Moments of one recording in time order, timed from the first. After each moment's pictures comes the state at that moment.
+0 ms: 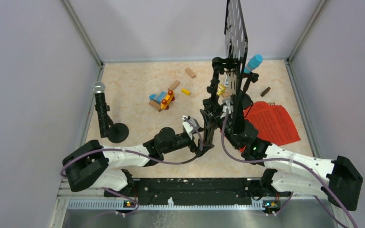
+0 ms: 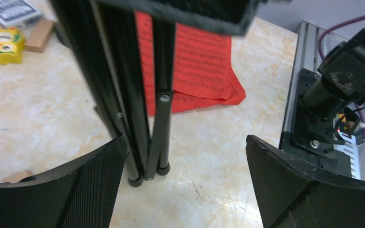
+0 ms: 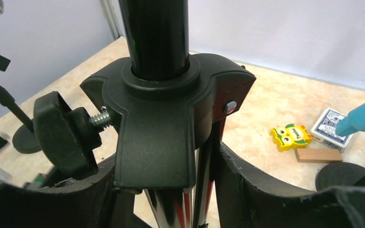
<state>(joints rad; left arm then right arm) -1.01 1.30 0.44 0.79 0.18 -0.17 1.00 0.98 0.53 0.56 0.45 0.05</state>
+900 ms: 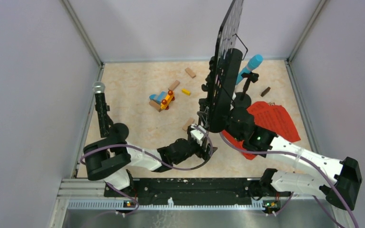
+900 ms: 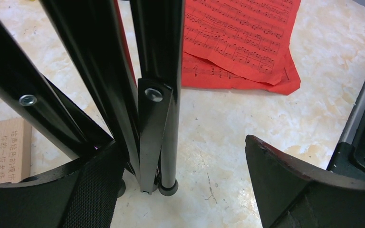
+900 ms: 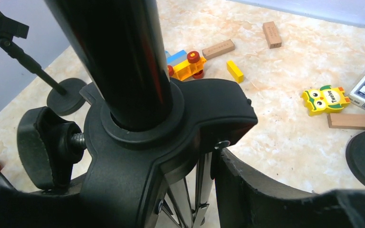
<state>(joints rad) -1.17 1.55 0.47 0.87 -0.23 -0.21 0.96 1.00 0.79 0.04 0.30 0.26</state>
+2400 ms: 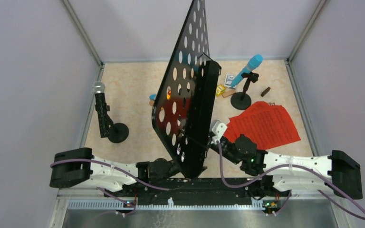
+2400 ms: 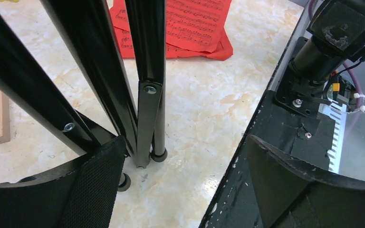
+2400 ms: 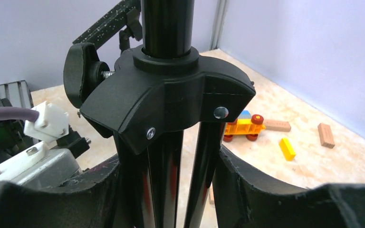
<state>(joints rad) -1.44 1.13 0.20 0.82 -0.36 -0.23 1.23 0.97 0.48 0.65 0.25 -0.13</state>
